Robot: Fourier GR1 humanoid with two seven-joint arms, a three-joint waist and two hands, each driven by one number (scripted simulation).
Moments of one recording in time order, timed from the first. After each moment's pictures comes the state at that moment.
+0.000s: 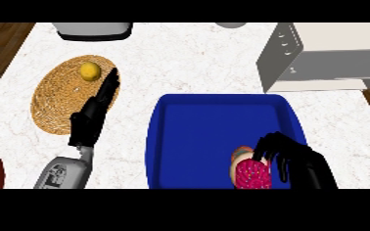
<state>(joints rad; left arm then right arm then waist) -0.17 0.20 -0.16 -1.44 -0.02 0.13 0.02 0.00 -0.32 0.59 -2.22 0.81 -0.20 0.84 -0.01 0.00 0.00</state>
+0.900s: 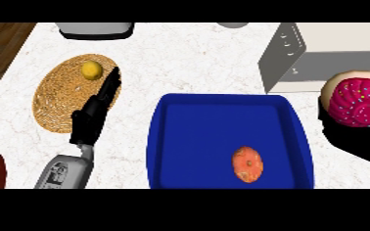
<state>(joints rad) -0.18 0.18 -0.14 -1.43 -0.04 0.09 0.02 -0.43 -0.40 0.09 -2.29 0.81 0.11 1.03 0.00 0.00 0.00</state>
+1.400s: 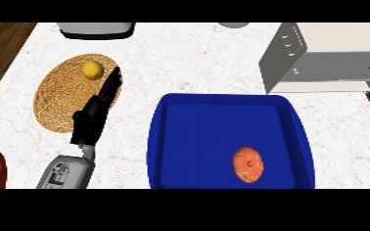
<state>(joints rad) -0.18 0.16 -0.13 -1.44 -0.06 0.08 0.02 -0.60 -0.48 -0.13 -2.12 0.73 0.16 0.95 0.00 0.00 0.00</state>
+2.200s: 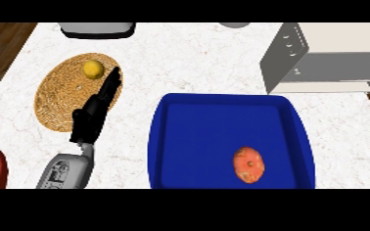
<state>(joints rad) -0.19 0.14 -0.09 -1.41 -0.08 0.04 0.01 -0.68 -0.55 -0.18 -1.74 0.86 0.01 0.66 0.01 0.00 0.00</state>
